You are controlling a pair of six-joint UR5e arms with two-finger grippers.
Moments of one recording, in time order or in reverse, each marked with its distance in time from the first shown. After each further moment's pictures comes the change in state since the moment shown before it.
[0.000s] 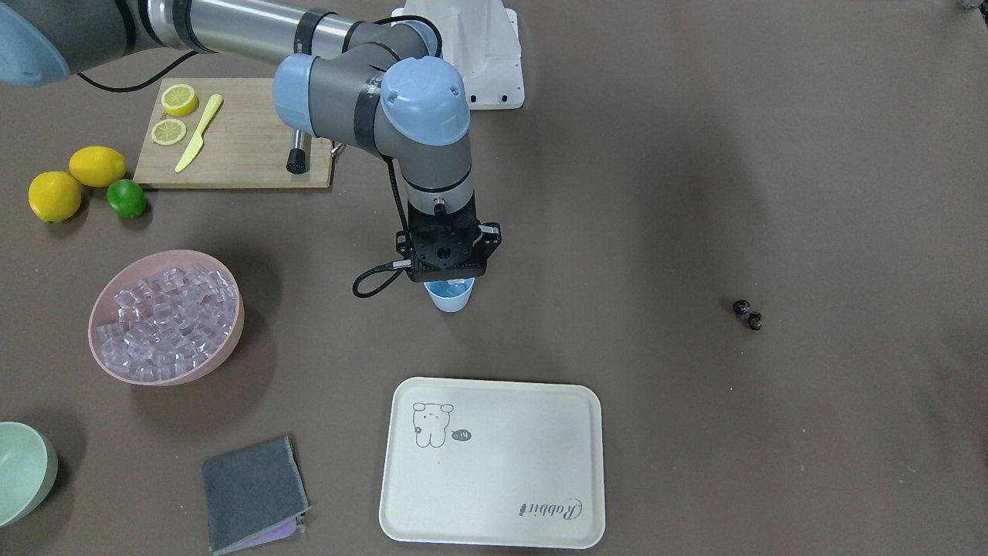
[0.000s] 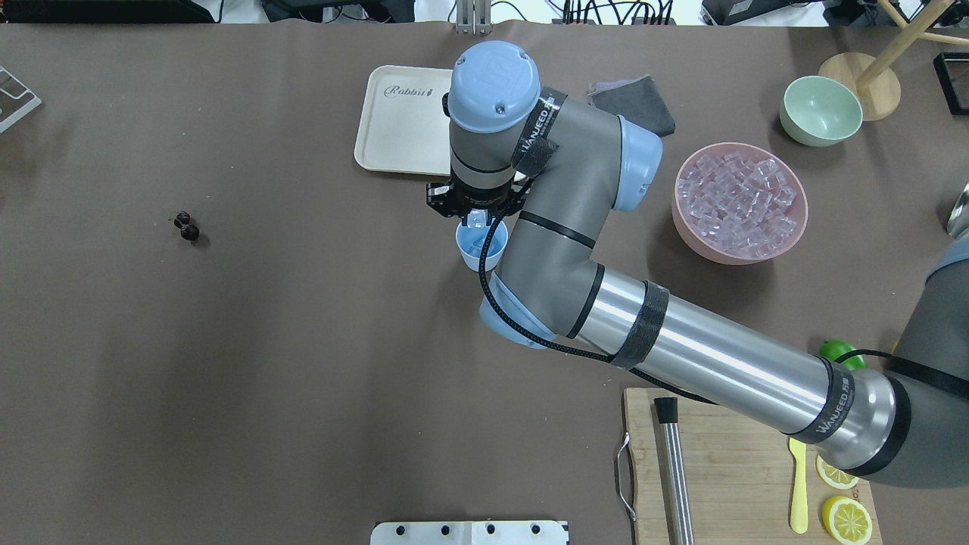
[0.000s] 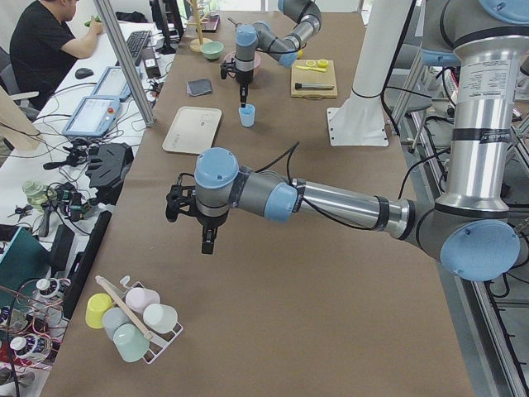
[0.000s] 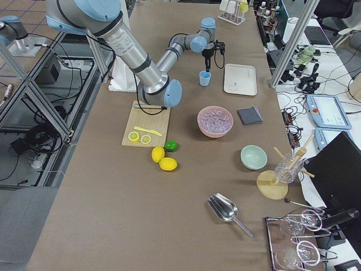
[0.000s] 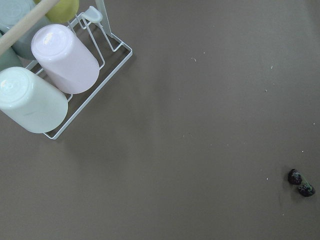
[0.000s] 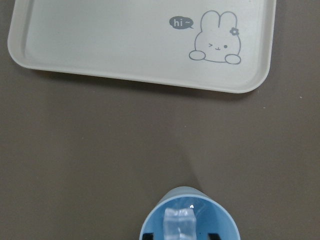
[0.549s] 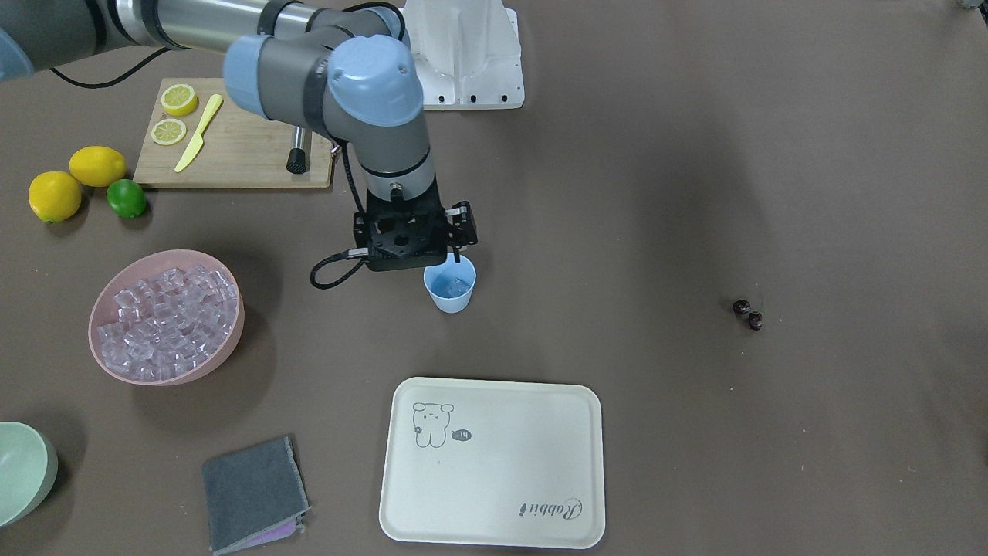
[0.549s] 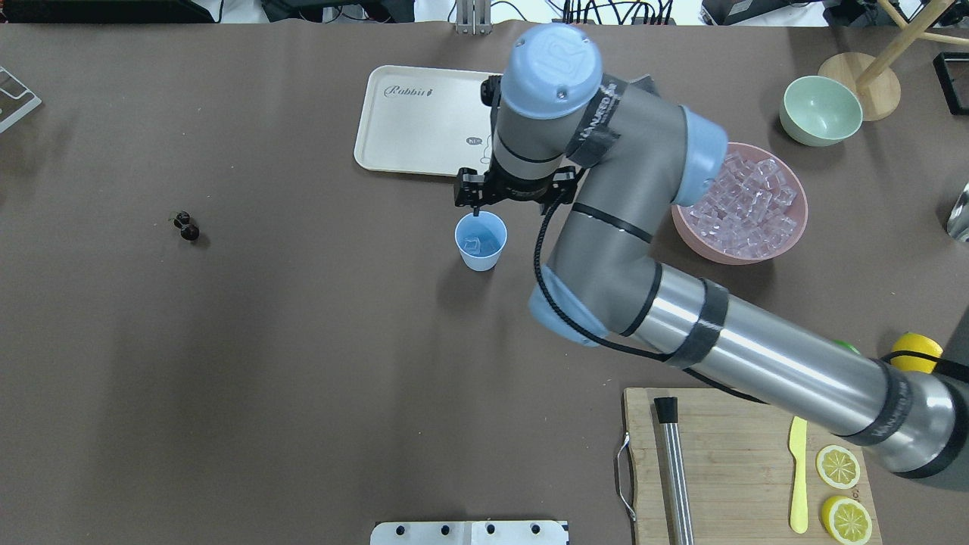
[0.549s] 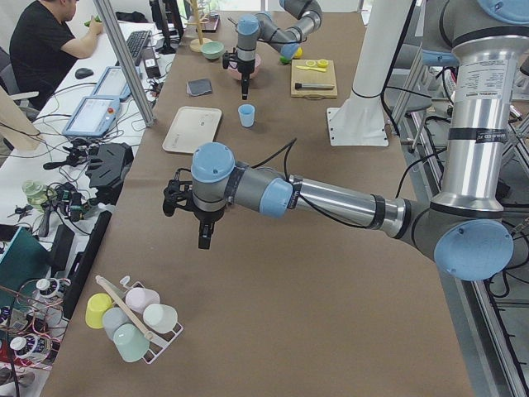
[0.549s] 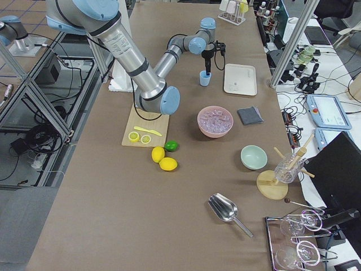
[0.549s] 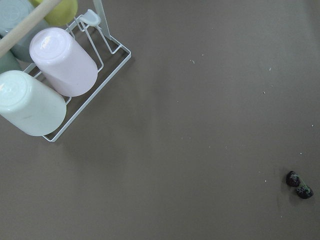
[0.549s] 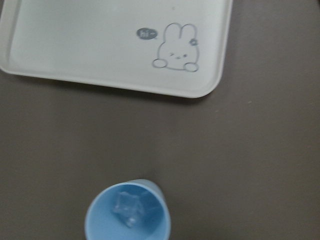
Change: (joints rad) left arm 0.047 -0.037 0.001 0.007 0.005 -0.005; right arm 0.082 -0.139 0.199 -0.071 0.055 -0.094
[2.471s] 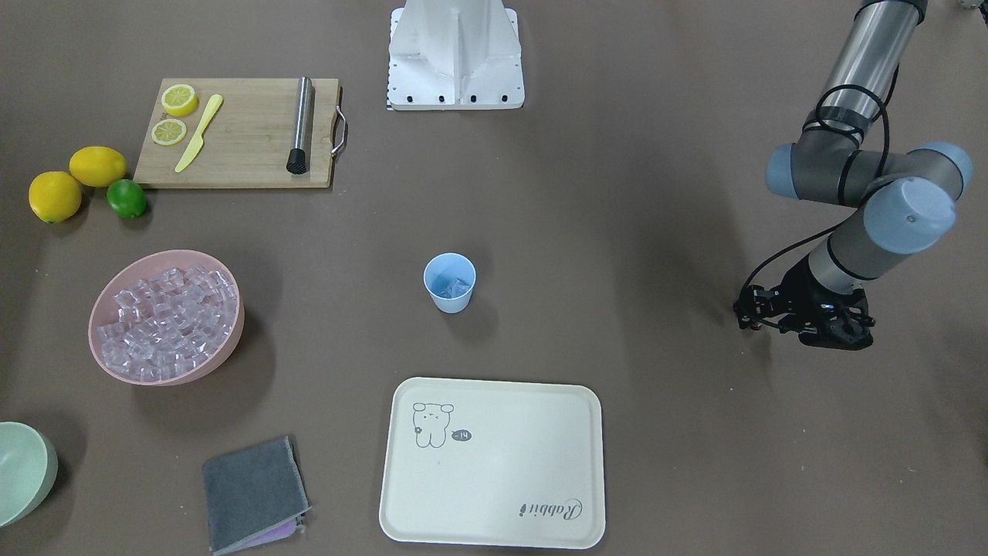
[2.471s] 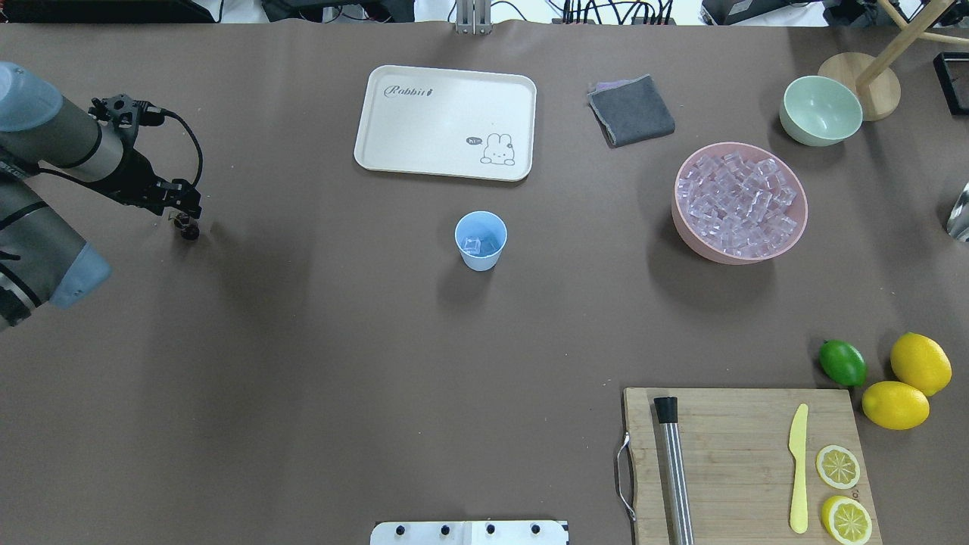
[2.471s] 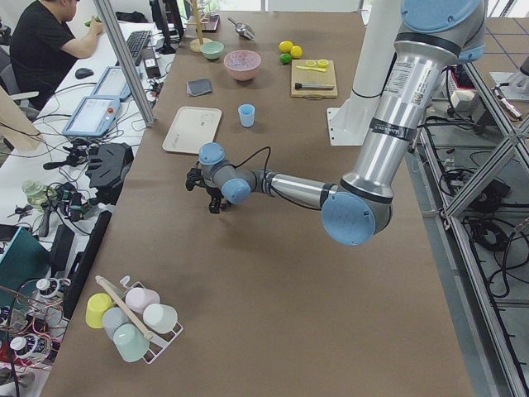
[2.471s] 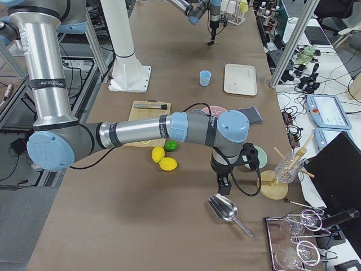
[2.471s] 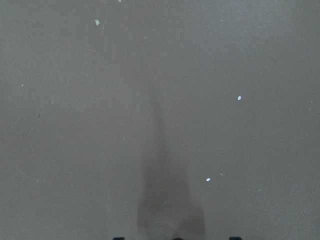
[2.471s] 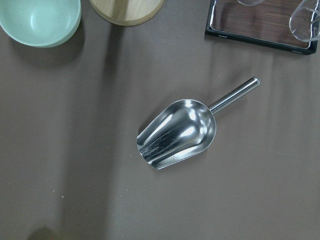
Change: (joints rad) left arm 0.572 -0.273 0.409 -0.430 0.230 -0.490; right arm 1.020 -0.635 0.010 -0.221 0.312 -1.338
